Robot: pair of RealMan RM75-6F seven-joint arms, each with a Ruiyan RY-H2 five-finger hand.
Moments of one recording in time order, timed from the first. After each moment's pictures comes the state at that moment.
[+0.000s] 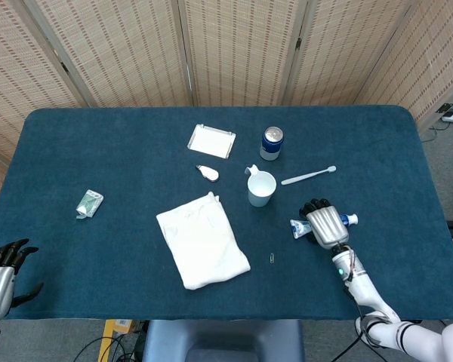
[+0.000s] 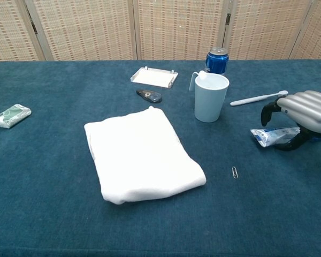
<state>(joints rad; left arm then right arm) -0.05 -1.19 -0.02 -1.53 1.47 1.49 0.06 0.51 -1.66 0.11 -1.07 -1.41 1.08 -0.25</state>
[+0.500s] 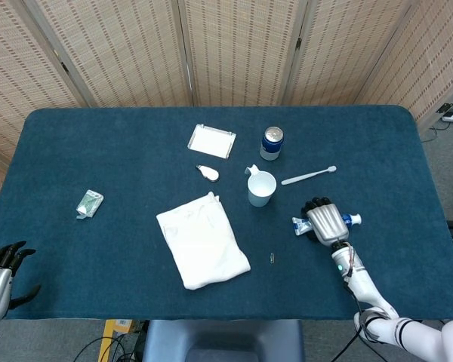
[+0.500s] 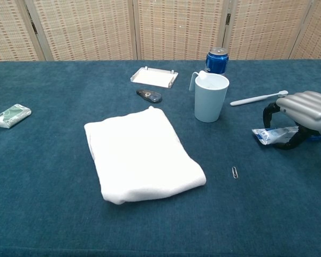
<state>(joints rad) -0.04 -1.18 -0.02 -1.52 1.47 1.49 0.05 0.53 -1.64 0.13 -1.09 -1.35 1.02 -0.28</state>
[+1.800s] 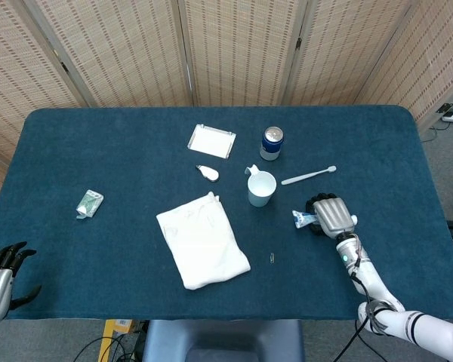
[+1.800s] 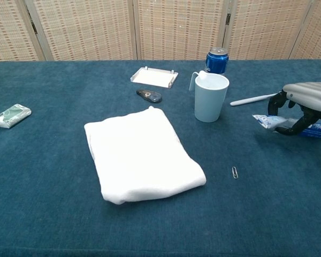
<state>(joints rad) -0.04 -1.18 -0.02 -1.54 1.46 1.48 0.06 0.57 -1.51 0.18 -1.30 -1.17 0.94 -0.25</state>
